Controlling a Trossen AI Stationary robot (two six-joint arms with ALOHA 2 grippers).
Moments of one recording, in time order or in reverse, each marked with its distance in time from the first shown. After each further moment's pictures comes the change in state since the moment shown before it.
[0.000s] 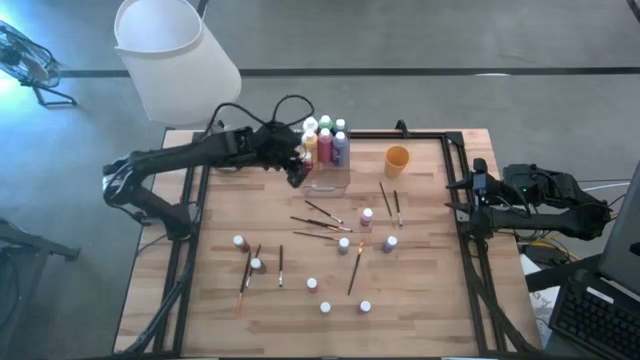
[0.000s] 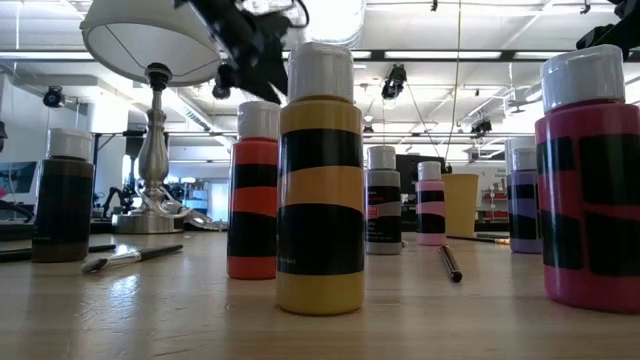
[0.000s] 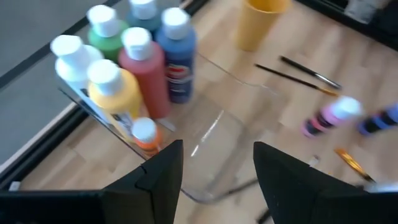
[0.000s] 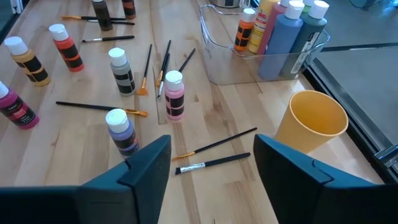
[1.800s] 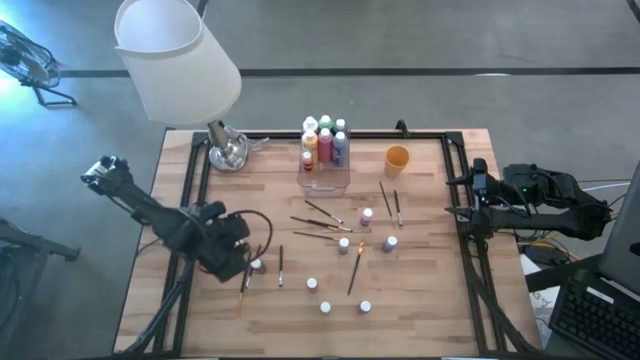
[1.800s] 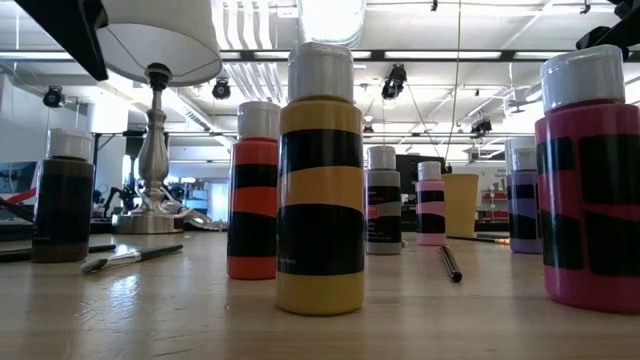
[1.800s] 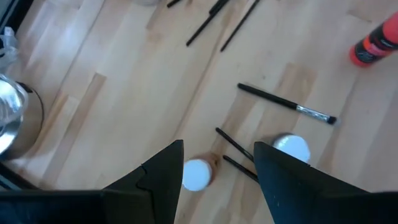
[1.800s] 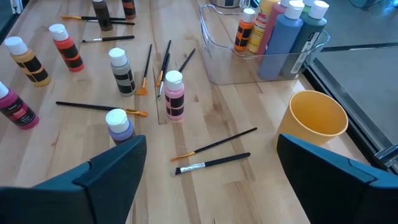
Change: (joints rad) left arm -0.914 -0.176 -0.164 -0.649 -0.328 -0.737; right arm 0.000 0.000 0.000 0.000 0.000 0.000
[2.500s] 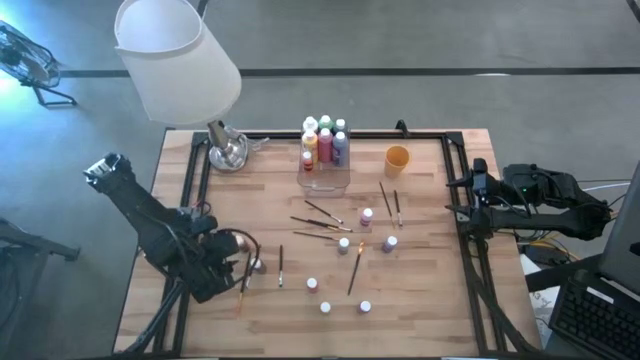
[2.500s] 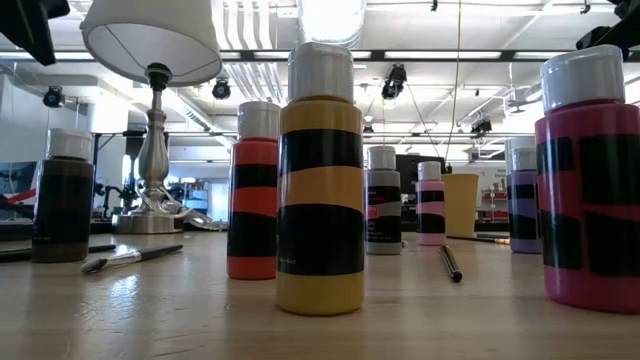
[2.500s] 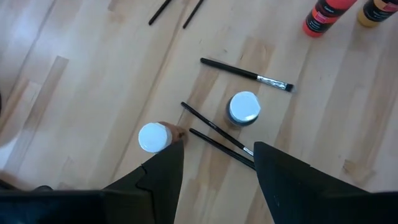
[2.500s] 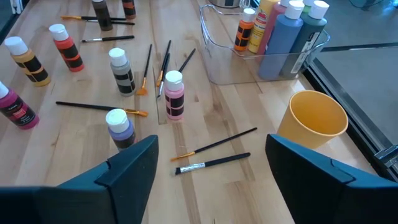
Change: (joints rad) left arm -0.185 0.000 0.000 -0.005 0.030 -0.139; right arm 0.000 0.000 0.000 0.000 0.000 0.000
